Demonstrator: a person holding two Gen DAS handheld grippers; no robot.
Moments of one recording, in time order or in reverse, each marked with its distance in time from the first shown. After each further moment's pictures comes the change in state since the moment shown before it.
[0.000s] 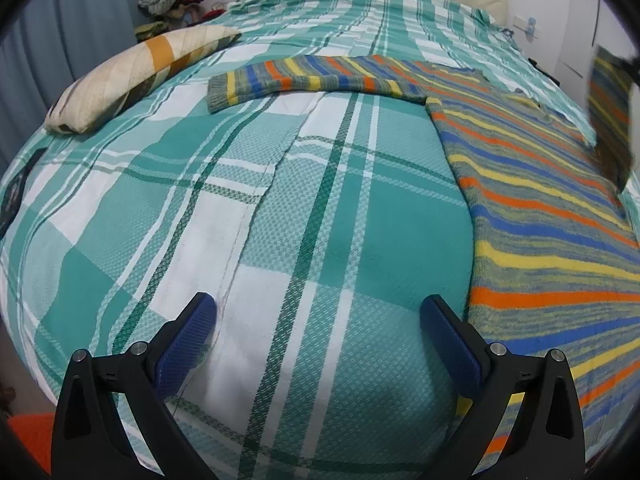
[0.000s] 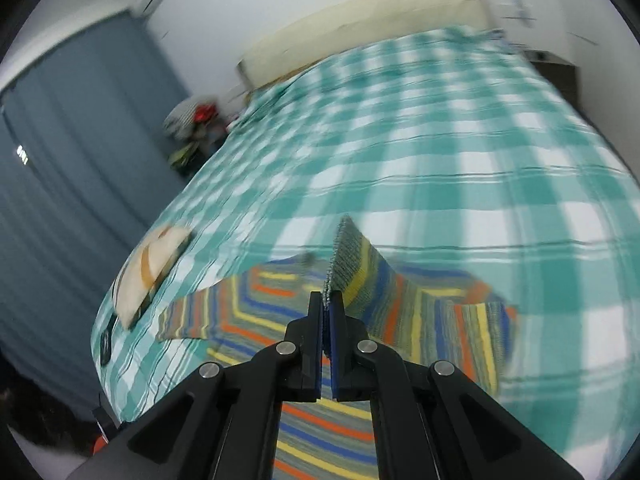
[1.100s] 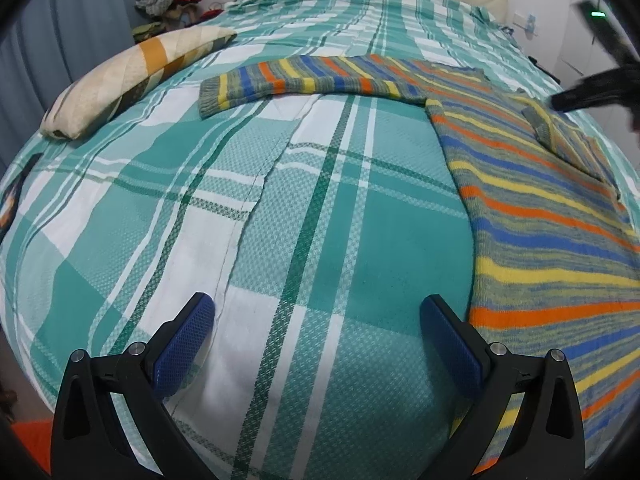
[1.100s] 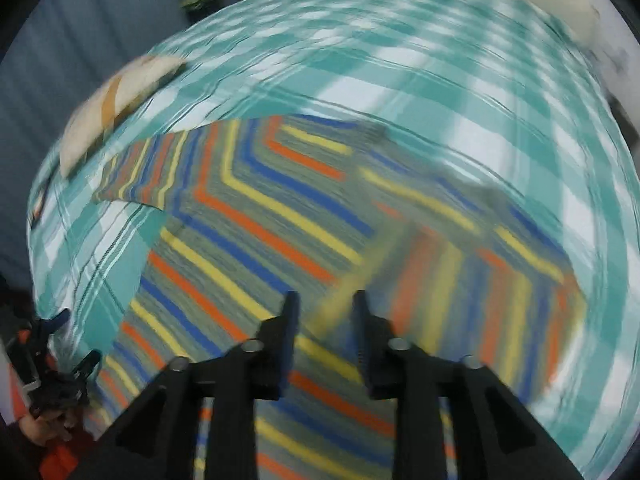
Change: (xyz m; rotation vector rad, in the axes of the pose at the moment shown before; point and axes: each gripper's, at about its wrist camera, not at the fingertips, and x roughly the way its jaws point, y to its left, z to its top) left arm 0.006 -0.004 0.006 0.005 0.002 -0.001; right arm 0.158 0.108 -0.075 -0.383 0.408 -0.199
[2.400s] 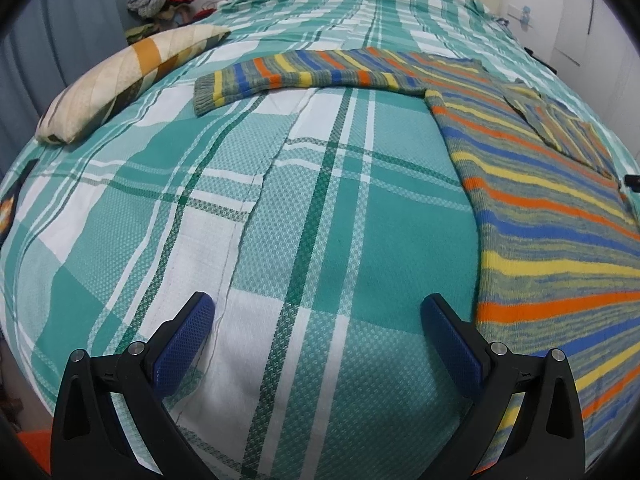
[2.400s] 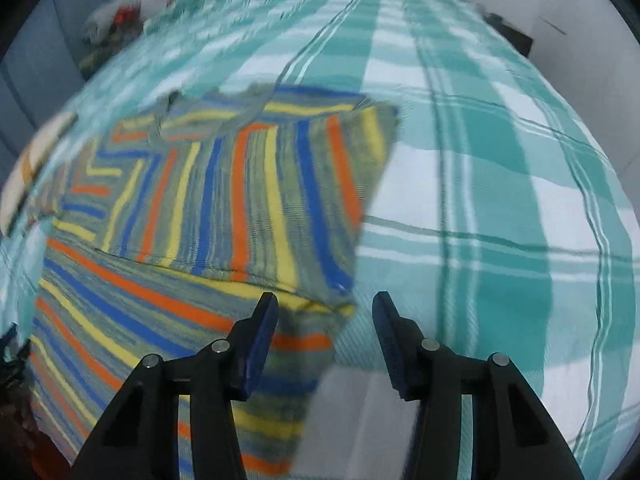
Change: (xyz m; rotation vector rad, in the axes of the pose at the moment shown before) left arm 0.007 0.000 0.001 0.032 0.014 0.003; right arm -0.051 -0.150 -0.169 0.387 -0.086 -0.164
